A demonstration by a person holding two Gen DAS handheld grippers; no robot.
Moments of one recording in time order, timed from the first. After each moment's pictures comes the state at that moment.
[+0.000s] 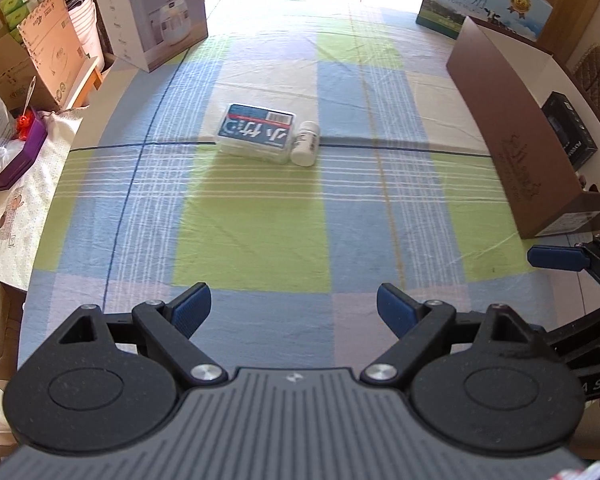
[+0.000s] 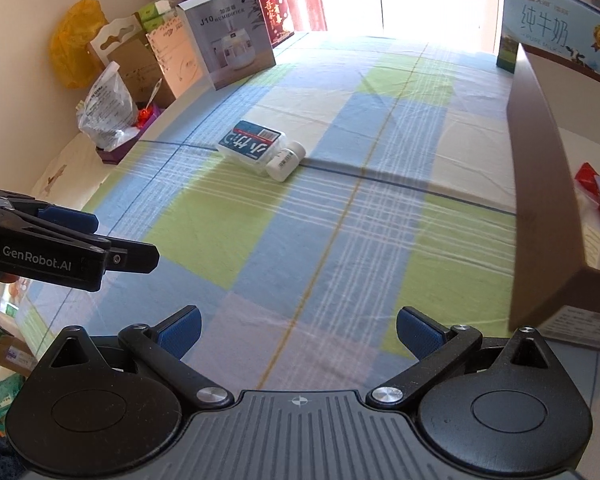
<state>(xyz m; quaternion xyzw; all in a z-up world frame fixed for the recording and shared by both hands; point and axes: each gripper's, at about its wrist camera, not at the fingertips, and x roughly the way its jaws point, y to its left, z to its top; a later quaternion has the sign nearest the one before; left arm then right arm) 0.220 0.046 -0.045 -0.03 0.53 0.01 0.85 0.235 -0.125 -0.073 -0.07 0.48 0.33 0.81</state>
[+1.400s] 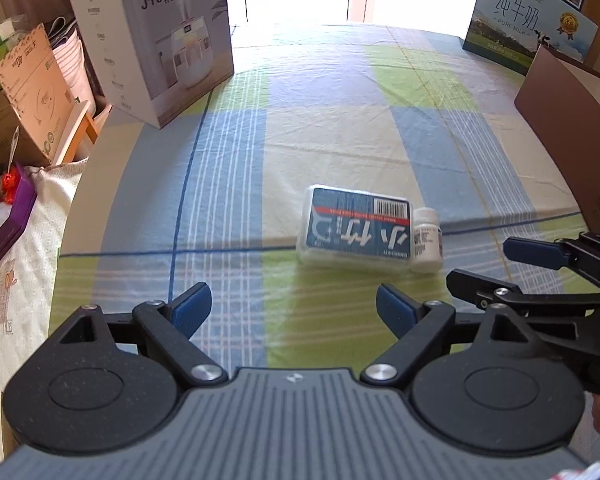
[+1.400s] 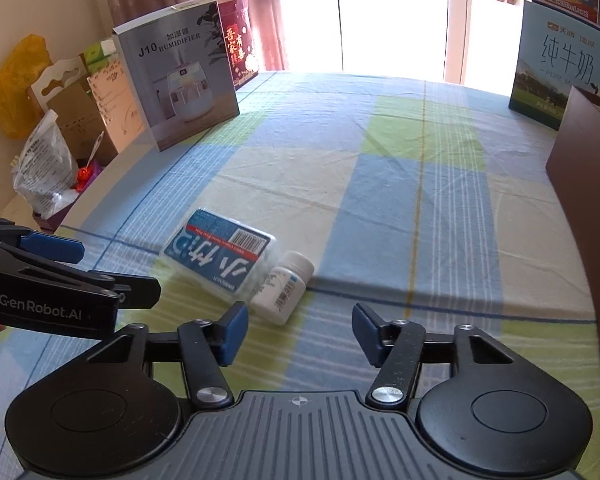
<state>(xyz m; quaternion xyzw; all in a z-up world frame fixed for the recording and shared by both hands) 0.342 0.139 -0.105 0.01 0.48 -0.01 0.88 0.333 -0.006 -0.132 -0.05 0.41 0.26 0.87</state>
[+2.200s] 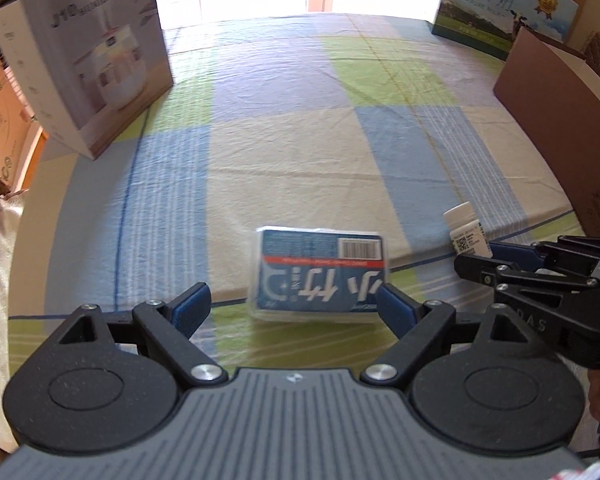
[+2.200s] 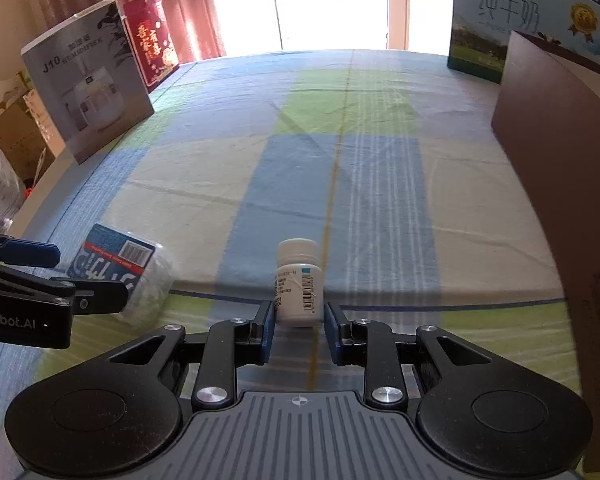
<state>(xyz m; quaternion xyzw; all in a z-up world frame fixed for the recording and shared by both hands) 0.391 0.114 -0.123 0.03 0.49 -0.07 0.87 0.373 -0.051 -0.150 -0.02 0.45 0.17 0.88</state>
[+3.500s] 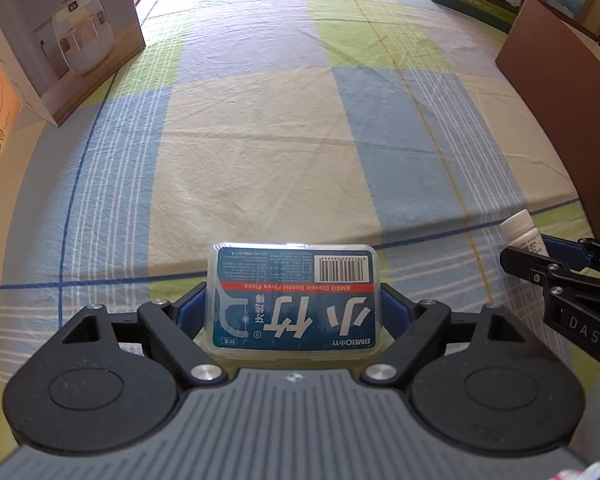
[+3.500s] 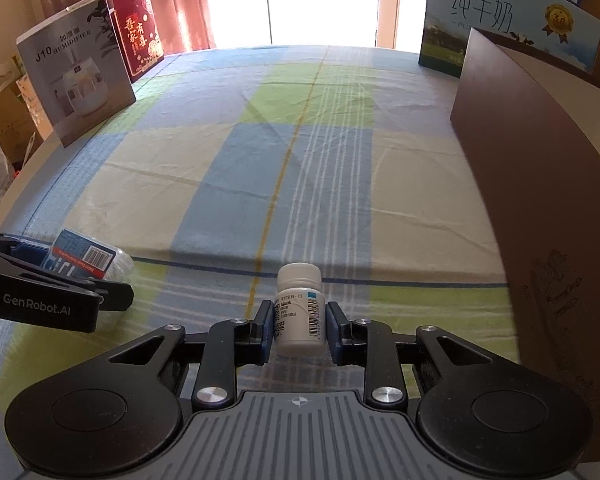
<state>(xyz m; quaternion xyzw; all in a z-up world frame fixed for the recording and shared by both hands) 0.396 0.084 -0.144 0.02 0.53 -0.05 0.84 0.359 -0.084 -0.141 -0.05 0.45 0.16 0.88</state>
